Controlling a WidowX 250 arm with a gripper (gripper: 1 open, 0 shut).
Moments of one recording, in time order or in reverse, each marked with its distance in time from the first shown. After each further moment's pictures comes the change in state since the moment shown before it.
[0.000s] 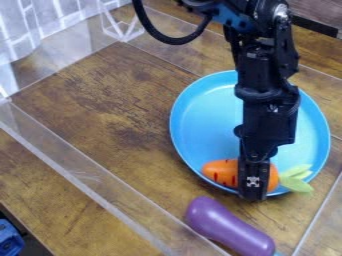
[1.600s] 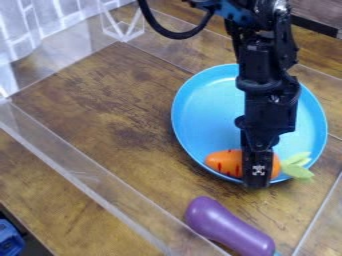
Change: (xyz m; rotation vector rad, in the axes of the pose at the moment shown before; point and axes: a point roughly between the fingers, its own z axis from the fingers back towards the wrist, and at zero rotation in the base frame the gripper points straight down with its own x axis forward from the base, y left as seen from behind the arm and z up) arm -0.013 0.021 -0.001 0.030 -0.003 0.101
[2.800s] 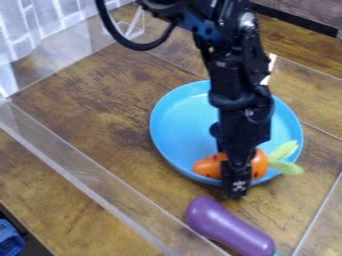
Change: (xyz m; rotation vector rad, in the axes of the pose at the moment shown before) arm -0.024 -0.034 -0.001 -0.023 0.009 0.157
